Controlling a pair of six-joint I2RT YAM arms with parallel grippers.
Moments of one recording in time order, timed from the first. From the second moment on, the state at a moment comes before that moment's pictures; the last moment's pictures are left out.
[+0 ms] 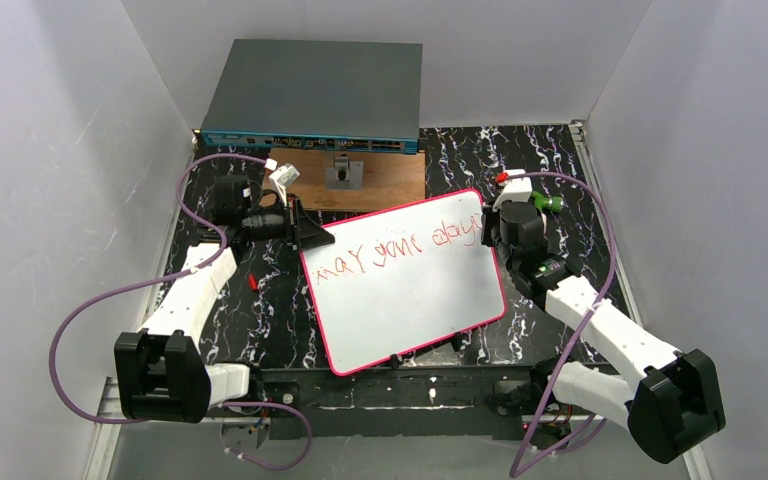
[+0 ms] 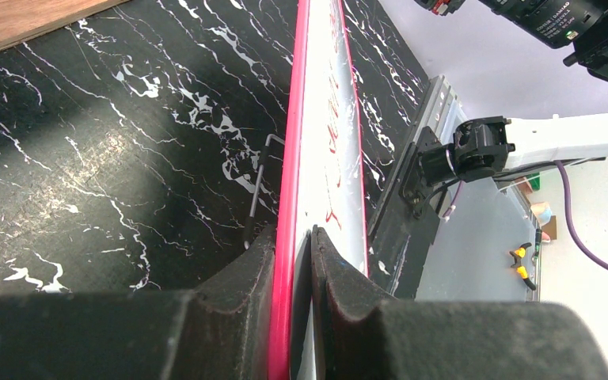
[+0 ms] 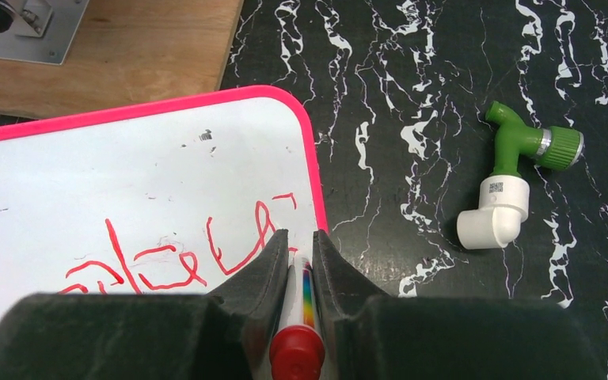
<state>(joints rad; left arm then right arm) -0.08 1.25 0.91 -0.35 1.05 -0.09 0.50 1.05 0.69 -0.01 0.33 0.15</state>
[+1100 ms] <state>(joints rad) -0.08 1.25 0.91 -0.36 1.05 -0.09 0.50 1.00 0.66 -0.08 0.26 0.22</state>
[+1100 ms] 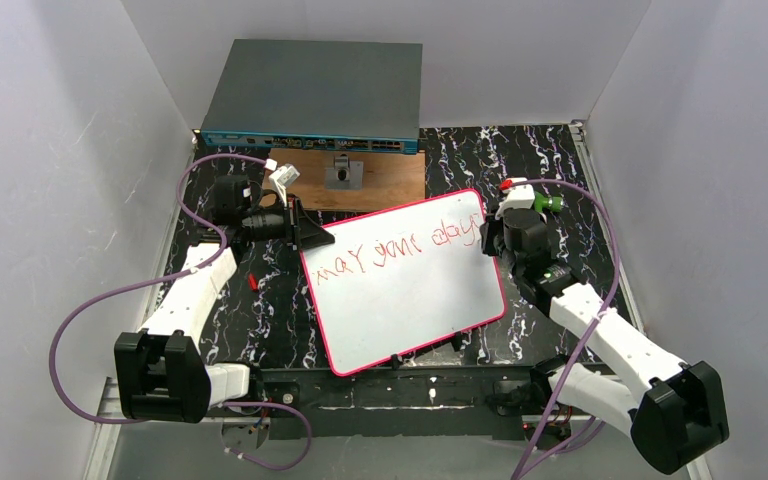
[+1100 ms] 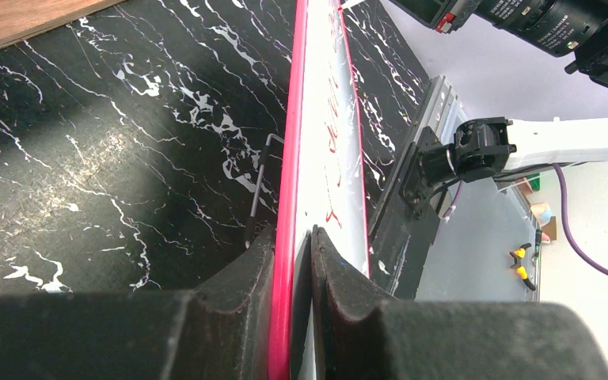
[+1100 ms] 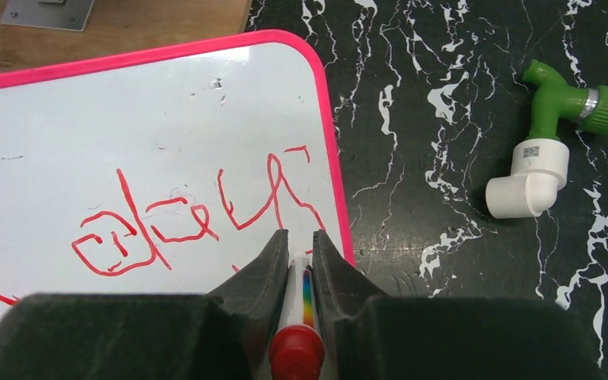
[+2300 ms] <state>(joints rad) -0.08 1.22 0.86 -0.29 1.05 -0.12 0.85 0.68 0.75 -0.35 0.26 0.40</state>
